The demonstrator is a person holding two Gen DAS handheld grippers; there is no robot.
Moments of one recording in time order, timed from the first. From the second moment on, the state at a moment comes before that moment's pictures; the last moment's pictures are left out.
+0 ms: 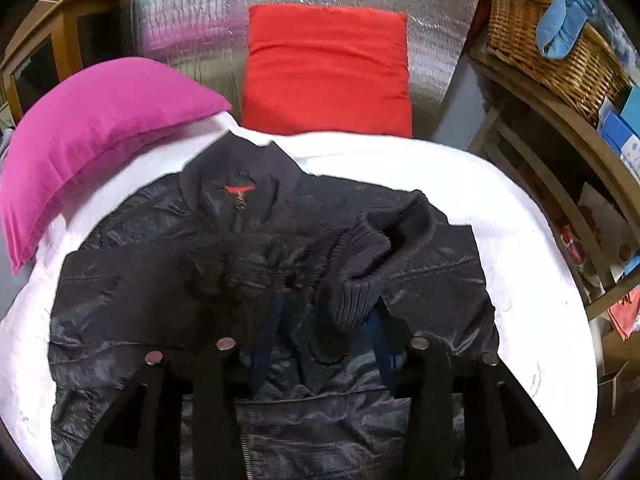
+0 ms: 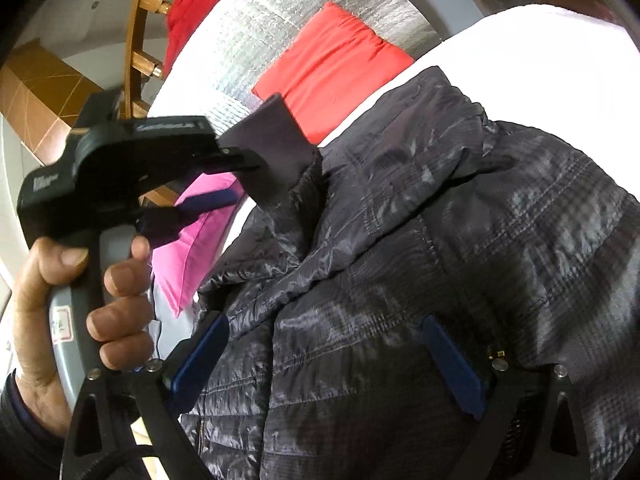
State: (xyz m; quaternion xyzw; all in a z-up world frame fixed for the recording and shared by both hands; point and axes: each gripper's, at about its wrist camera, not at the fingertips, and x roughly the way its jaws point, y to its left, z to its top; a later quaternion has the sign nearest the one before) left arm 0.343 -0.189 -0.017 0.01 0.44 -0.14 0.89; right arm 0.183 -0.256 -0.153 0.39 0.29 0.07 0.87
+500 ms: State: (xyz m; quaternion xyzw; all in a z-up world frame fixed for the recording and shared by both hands) left arm 0.344 -0.135 0.032 -0.02 0.39 -0.19 0.90; right arm 0.182 -0.255 -0.154 0.35 0.29 0.05 0.89
